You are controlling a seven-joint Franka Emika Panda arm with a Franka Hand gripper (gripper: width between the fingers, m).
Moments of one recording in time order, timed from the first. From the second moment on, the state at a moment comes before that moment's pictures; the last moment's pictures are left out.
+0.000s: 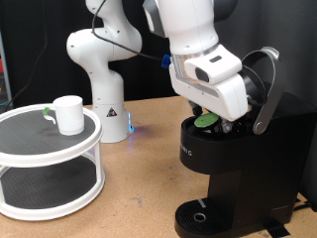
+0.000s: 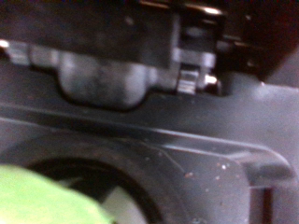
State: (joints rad) arm 0.26 -0.04 -0.13 -2.20 0.36 2.21 -1.03
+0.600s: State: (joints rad) arm 0.26 -0.11 -0.15 -2.20 0.37 2.08 -1.08
